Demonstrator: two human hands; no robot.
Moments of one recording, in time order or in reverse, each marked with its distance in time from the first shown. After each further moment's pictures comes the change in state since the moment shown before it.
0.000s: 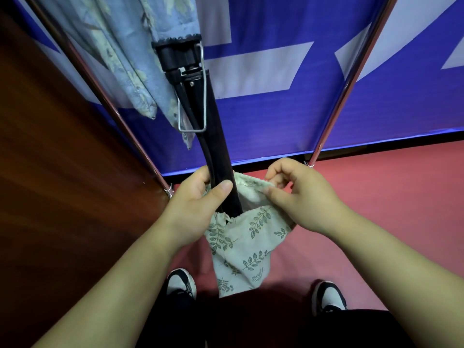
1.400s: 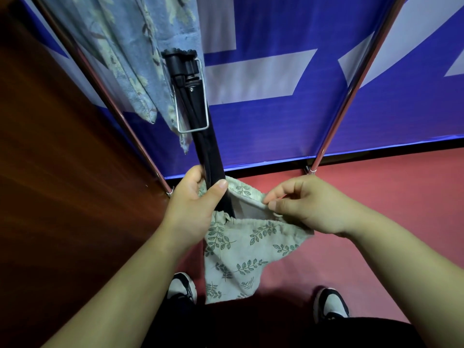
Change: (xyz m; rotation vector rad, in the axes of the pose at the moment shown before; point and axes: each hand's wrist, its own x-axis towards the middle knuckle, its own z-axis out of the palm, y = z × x) left_hand 0.005 -0.008 -0.002 0.021 0.187 -0.065; right_hand 0.001 -0.010 -0.017 0.278 -0.348 0.300
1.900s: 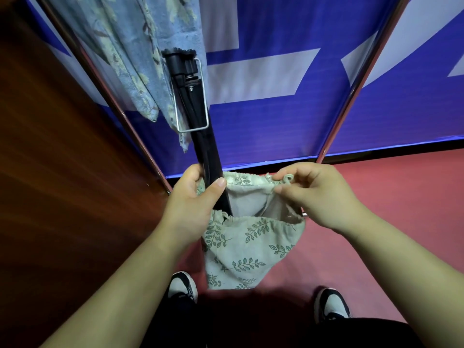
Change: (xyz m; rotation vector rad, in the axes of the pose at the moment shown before) left_hand 0.004 -0.004 -0.005 0.004 0.014 -0.010; right_hand 0.008 0.006 0.000 0.024 0.327 -0.202
